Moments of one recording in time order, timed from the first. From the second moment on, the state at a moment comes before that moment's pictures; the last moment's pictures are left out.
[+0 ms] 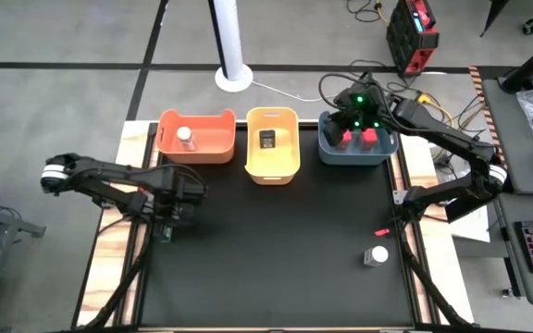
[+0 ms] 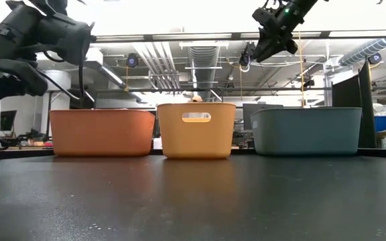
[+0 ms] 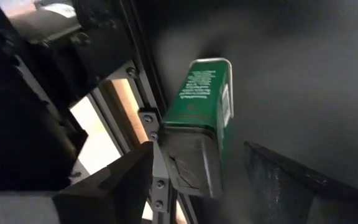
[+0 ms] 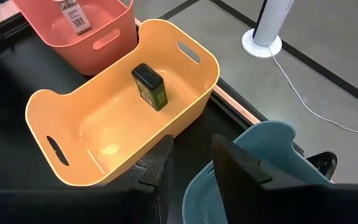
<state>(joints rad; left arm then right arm) 0.02 1.22 0.74 -1.40 0.28 -1.34 -0.61 1.29 1.31 -0.74 0.00 0.12</state>
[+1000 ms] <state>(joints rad) 0.02 1.40 0.82 -1.22 0.41 -0.95 -0.61 1.29 1.31 -0.74 0.00 0.10</state>
